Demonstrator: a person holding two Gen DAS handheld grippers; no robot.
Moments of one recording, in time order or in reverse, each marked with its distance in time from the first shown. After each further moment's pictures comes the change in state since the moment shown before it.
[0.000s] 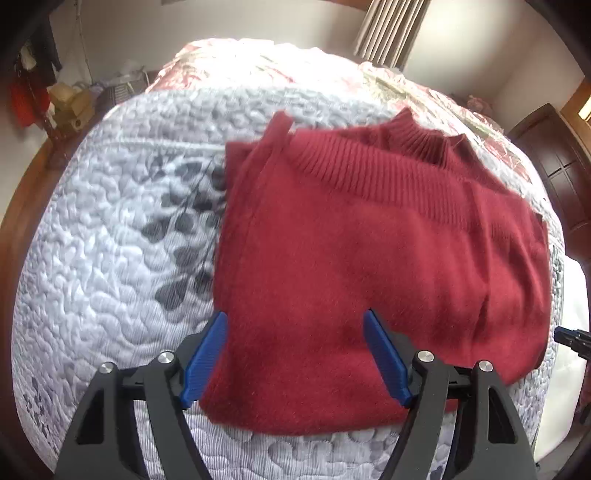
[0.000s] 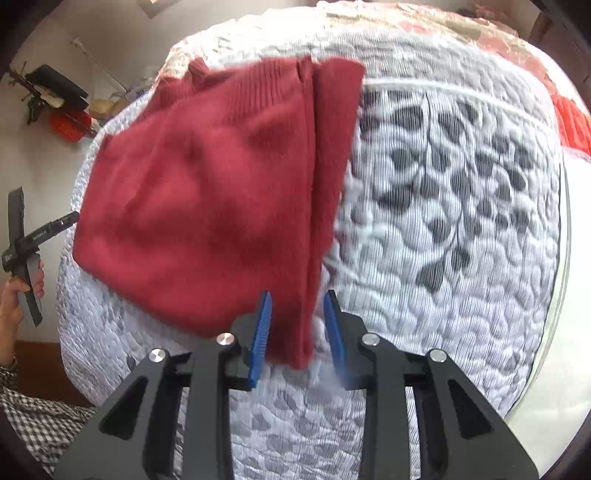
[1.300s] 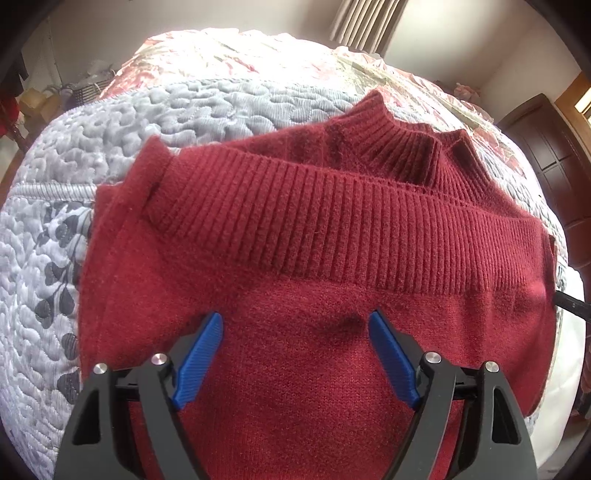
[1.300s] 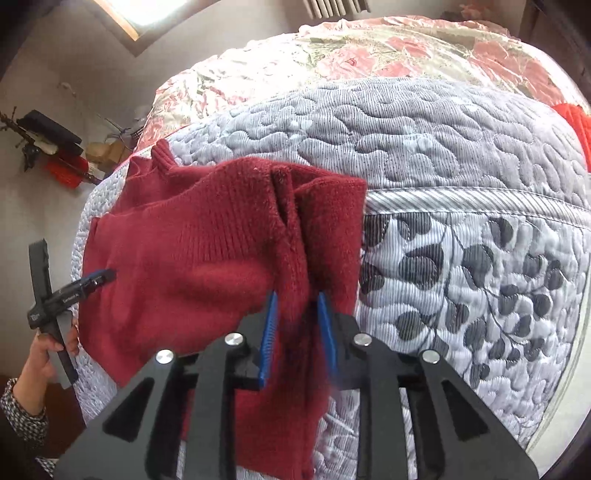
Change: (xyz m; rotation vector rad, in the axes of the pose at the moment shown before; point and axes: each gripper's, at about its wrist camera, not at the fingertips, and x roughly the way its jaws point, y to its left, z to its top) left arm 0.077 -0.067 0.051 0.026 0.062 -0.045; right arm 0.019 -0.036 0.088 0.080 -0.069 0.023
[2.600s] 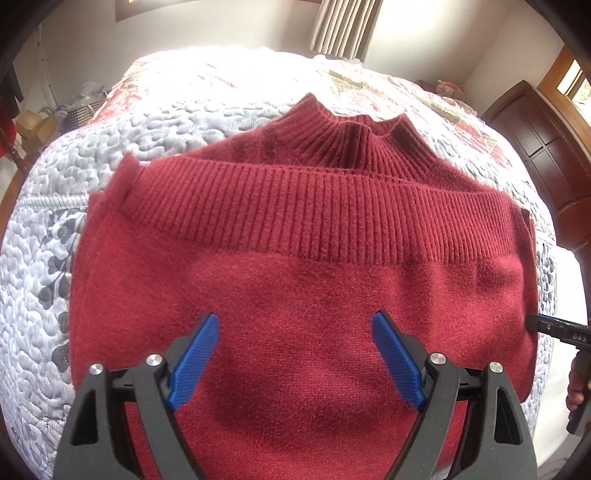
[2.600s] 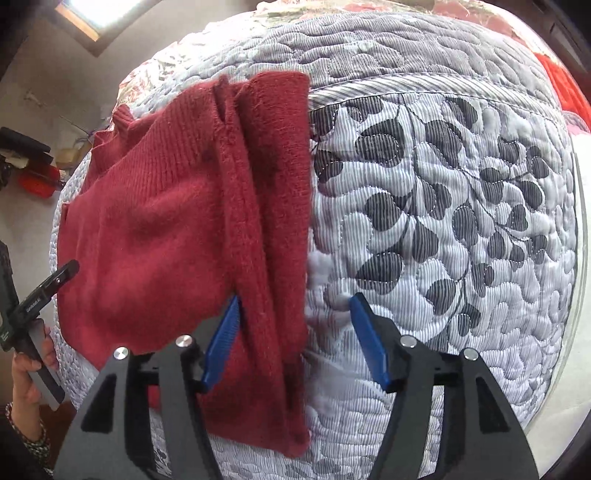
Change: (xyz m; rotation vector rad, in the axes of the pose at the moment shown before) left arm -0.016 -0.042 -0.019 0.057 -0.047 0.001; right arm 0.022 -0.011 -0.037 0.137 0.086 -0.070
